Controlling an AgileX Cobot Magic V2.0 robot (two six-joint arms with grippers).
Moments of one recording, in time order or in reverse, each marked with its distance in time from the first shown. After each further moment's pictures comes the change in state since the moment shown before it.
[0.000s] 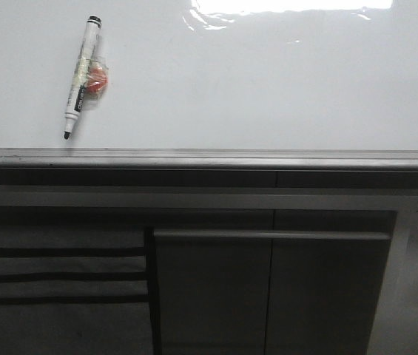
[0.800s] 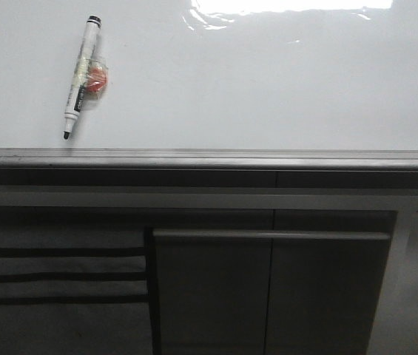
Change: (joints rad) left arm -0.005 0.157 -0.115 0.035 0.062 0.023; right arm 0.000 0.149 -0.137 0.041 0.058 -0.009
